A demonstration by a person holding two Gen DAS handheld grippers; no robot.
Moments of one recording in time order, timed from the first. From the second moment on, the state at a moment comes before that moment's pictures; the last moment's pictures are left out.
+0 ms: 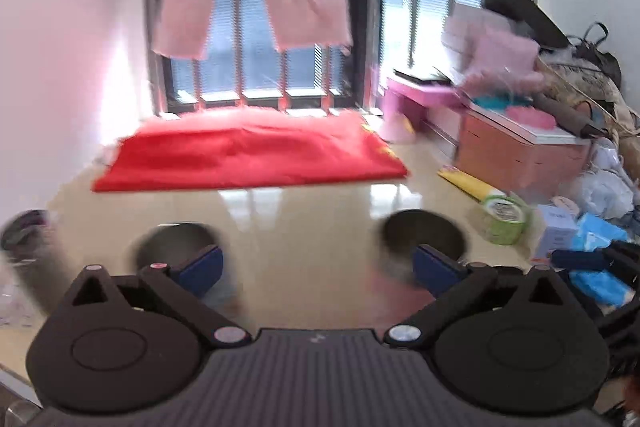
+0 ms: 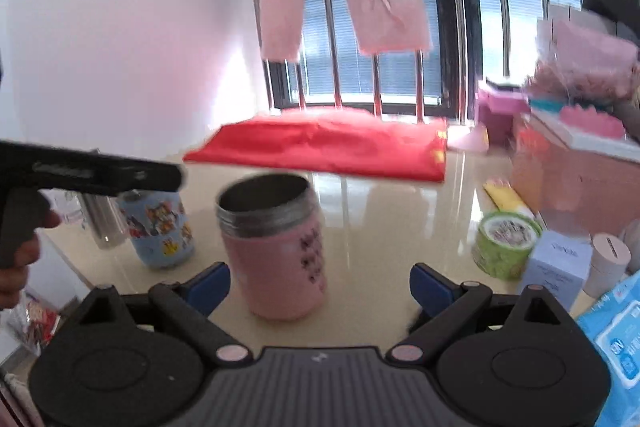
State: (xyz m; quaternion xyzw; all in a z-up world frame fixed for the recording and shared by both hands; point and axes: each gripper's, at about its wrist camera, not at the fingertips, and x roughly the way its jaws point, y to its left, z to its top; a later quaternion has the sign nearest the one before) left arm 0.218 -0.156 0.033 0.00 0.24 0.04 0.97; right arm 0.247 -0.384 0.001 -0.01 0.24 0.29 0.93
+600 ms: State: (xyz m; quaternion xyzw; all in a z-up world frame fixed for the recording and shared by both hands) left arm 0.022 -0.004 -0.008 -0.01 0.16 0.07 0.98; right arm 0.052 -0.238 -0.001 0.01 0.13 0.19 0.97
